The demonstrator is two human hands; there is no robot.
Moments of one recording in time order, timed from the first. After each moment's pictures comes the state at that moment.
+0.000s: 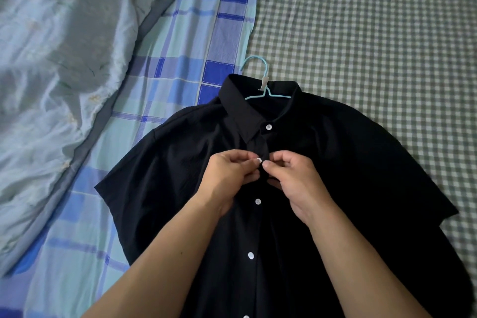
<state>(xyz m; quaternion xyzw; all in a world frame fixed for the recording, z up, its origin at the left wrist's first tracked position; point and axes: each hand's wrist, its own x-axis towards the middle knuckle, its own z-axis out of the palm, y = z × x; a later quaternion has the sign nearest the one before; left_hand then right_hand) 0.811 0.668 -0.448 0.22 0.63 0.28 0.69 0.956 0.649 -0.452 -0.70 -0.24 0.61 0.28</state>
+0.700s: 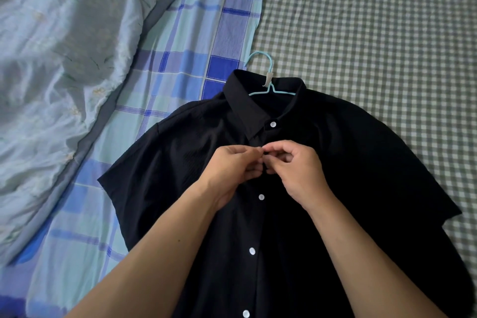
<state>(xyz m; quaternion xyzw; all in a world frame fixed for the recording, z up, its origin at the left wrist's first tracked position) 0.807 0.673 -0.446 0.22 0.58 0.25 0.74 0.957 0.656 -0.444 -0.68 -0.40 0.53 0.31</state>
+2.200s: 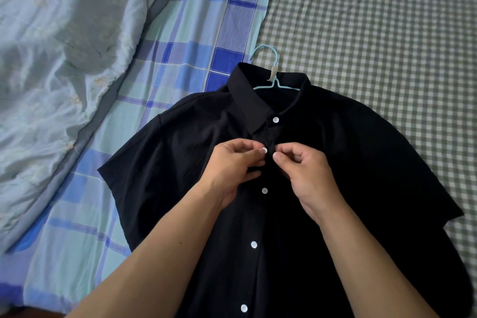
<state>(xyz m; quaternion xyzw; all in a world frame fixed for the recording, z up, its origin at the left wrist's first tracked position) 0.809 0.664 -0.443 0.21 0.61 0.28 0.71 0.964 0.641 -0.450 -0.70 -0.34 0.55 0.30</state>
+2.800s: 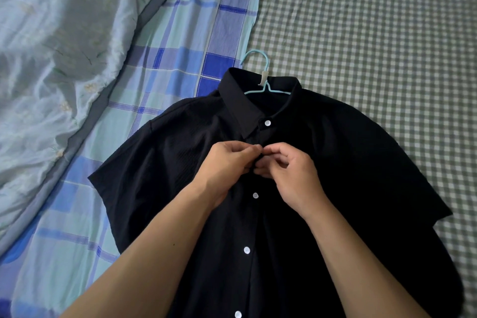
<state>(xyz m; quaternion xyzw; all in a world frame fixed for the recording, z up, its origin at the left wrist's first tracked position) 0.815 0.674 -0.440 0.29 0.62 0.24 0.69 0.959 0.646 -0.443 -0.67 -0.38 0.56 0.30</state>
